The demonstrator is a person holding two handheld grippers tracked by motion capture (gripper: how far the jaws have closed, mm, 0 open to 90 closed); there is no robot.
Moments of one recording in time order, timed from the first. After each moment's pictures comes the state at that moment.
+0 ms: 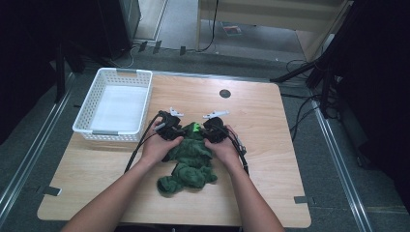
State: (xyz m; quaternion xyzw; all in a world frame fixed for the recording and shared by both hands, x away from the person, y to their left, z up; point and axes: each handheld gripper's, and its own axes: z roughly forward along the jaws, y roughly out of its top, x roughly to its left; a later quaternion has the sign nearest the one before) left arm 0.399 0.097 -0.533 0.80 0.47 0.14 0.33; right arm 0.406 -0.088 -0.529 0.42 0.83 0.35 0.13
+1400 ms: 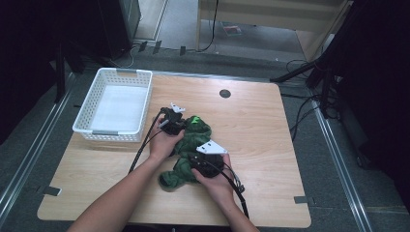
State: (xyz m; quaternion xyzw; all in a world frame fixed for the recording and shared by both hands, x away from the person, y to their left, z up) left arm 0.418 0.088 -0.542 0.76 0.51 0.20 0.34; right arm 0.293 -0.073 -0.537 0.40 0.79 0.41 0.19
